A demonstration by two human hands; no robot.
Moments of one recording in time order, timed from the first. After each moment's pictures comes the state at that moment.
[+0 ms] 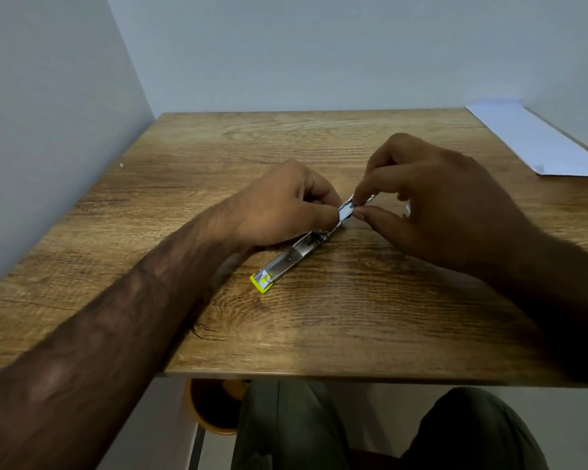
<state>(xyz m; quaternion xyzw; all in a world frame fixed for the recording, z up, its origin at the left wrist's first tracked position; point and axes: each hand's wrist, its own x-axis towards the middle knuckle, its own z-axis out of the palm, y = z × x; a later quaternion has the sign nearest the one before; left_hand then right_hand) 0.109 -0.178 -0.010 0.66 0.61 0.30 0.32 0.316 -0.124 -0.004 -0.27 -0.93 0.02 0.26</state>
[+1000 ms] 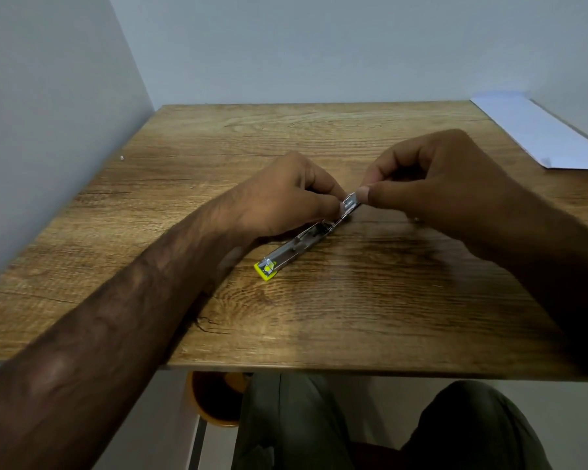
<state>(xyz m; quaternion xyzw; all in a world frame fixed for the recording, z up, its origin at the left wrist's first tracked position) 0.105 -0.174 -0.017 0.64 0.61 0.32 0.34 0.308 -0.120 0.000 -0.36 -0.81 0.36 0.31</state>
